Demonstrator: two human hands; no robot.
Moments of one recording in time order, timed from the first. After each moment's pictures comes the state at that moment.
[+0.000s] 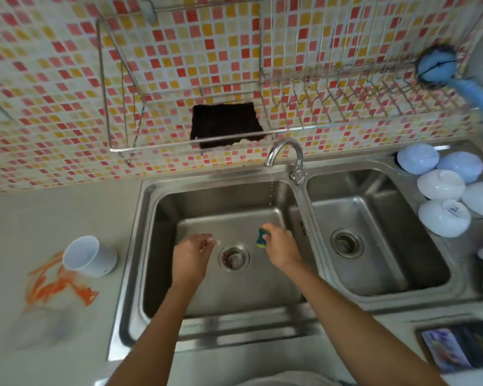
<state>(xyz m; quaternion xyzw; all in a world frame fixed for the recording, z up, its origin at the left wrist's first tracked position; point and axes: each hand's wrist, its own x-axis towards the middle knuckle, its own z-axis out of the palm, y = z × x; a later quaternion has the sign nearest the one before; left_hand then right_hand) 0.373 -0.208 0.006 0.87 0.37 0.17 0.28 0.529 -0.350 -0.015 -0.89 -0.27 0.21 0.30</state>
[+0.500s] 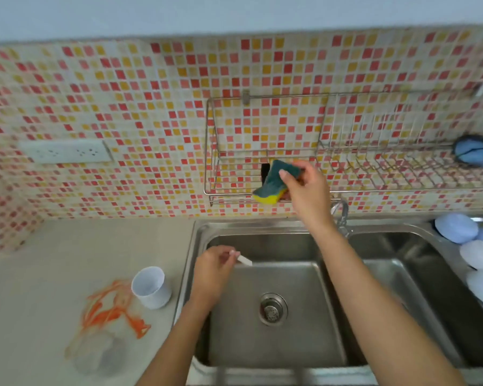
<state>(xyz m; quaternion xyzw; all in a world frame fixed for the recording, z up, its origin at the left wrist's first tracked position) 0.325 -0.132 0.086 0.82 0.34 0.25 0.38 0.516 -0.226 0.195 -0.71 -0.29 0.04 0.64</state>
